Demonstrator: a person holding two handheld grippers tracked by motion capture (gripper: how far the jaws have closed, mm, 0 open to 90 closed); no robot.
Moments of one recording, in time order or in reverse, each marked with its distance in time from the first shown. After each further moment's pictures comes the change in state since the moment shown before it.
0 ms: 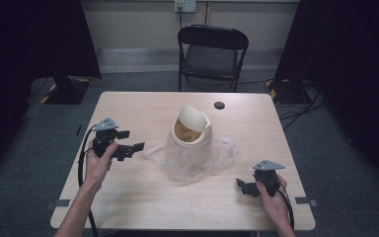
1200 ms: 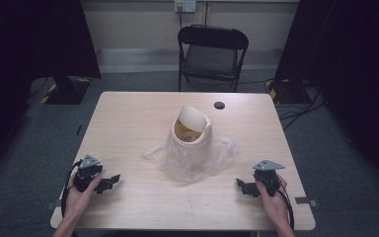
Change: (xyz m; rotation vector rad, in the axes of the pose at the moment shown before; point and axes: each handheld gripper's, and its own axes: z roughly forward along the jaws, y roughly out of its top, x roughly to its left) left arm 0.026 -0.128 -0.010 0.183 0.260 -0.078; right arm 0.000 0.000 0.000 0.000 0.000 0.000
